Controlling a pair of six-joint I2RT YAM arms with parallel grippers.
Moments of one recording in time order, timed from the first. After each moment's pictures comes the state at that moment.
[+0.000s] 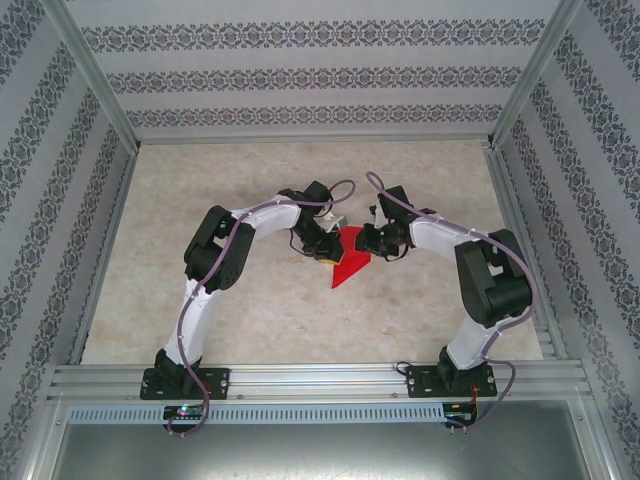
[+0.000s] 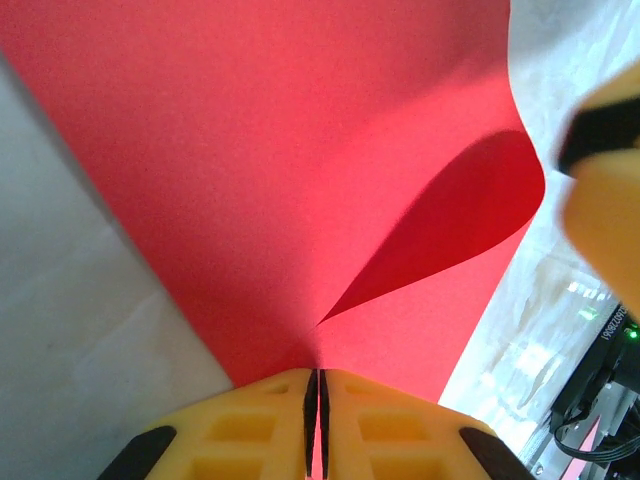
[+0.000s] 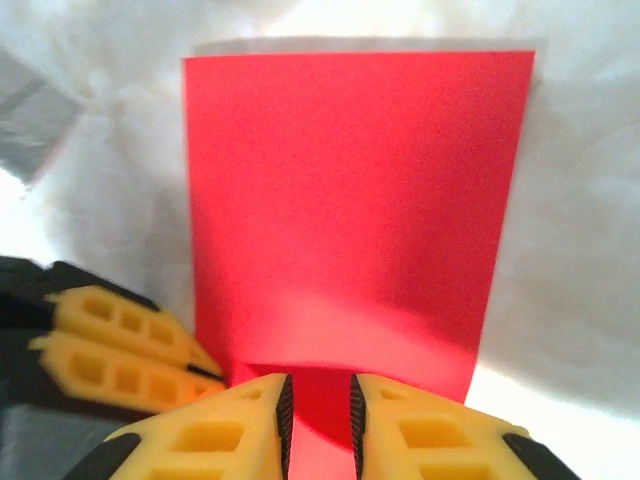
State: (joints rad) left arm -0.57 2.29 1.69 -0.79 0.68 -0.24; right arm 0.33 1.71 0.99 -0.40 -0.37 0.50
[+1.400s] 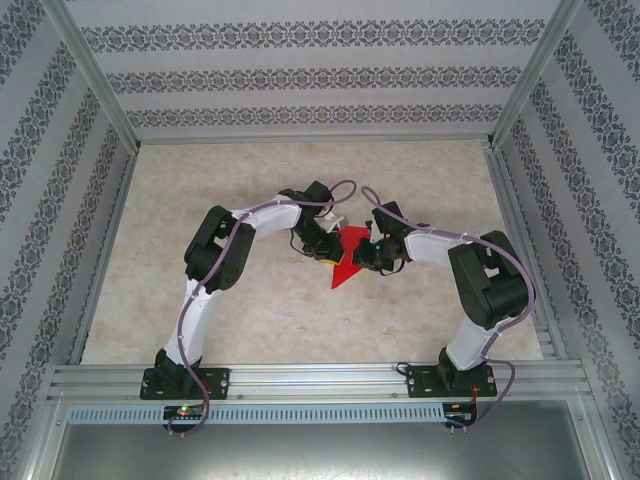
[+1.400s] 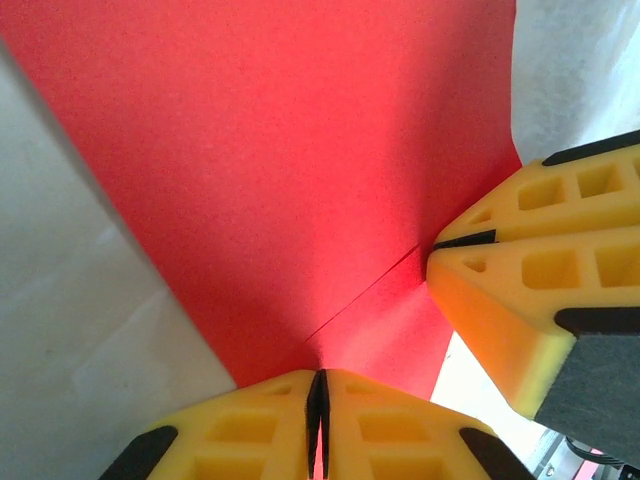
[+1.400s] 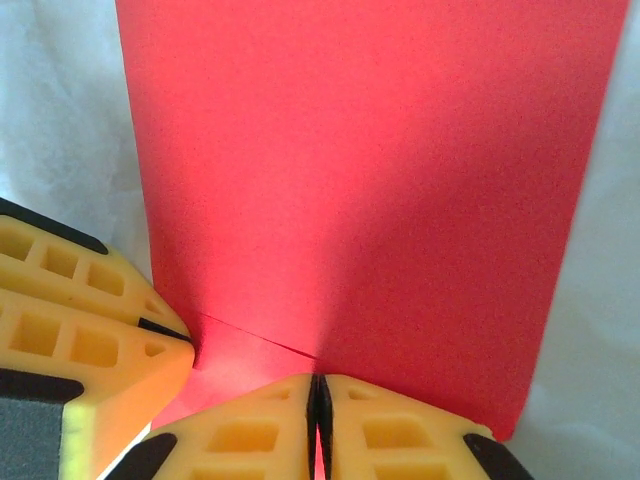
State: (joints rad) left arm -0.57 2.29 1.70 -0.79 0.66 -0.22; right arm 0.38 1.73 0.86 -0.29 -0.39 0.58
